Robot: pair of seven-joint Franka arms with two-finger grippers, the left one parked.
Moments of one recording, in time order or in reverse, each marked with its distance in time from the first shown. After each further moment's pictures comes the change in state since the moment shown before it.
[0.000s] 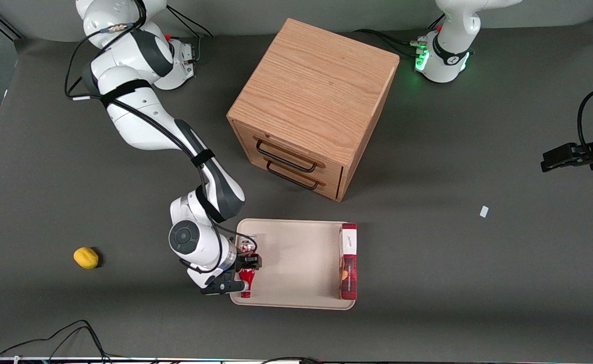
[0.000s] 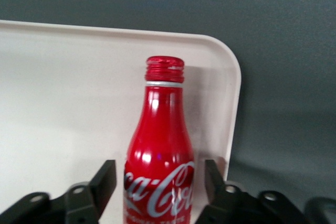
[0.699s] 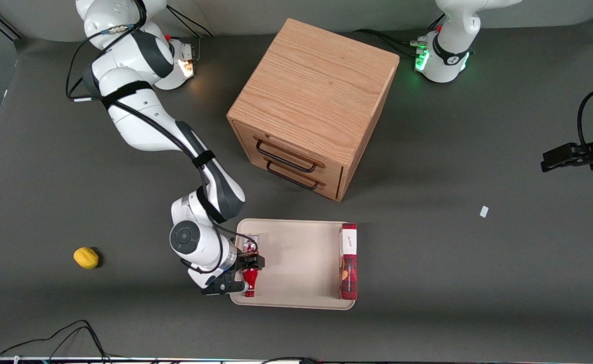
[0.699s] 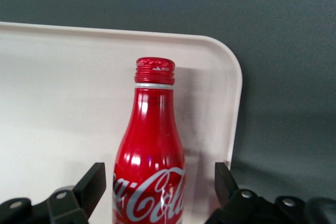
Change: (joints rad) arm 0.000 0.009 0.000 0.002 0.000 0.015 0.001
